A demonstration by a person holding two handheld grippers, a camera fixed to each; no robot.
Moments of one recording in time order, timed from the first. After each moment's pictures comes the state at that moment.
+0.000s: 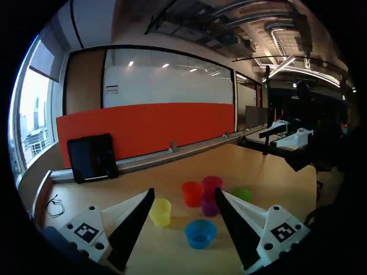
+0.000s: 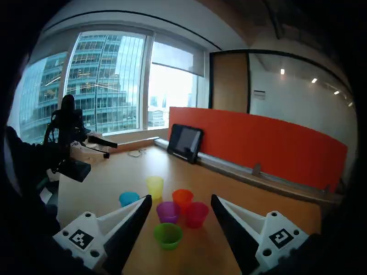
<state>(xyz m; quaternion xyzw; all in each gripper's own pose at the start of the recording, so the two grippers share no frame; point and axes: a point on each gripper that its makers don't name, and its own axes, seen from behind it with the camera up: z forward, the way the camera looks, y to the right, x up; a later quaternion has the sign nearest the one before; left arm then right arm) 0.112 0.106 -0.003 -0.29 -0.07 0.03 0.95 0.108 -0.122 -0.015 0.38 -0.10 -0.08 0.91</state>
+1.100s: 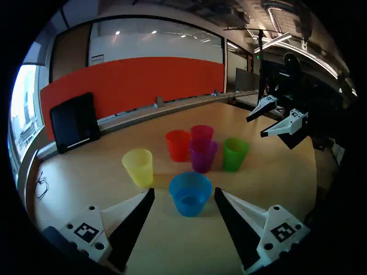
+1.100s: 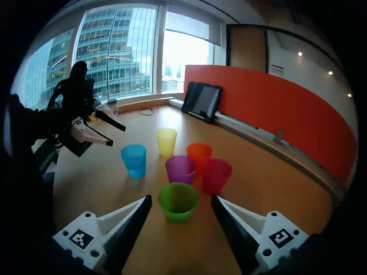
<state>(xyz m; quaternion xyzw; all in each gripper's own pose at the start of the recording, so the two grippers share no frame) -0.009 0.130 -0.014 -0.33 -0.20 0.08 0.92 -0.016 -0.135 -0.013 0.42 -0.20 -0.14 0.87</state>
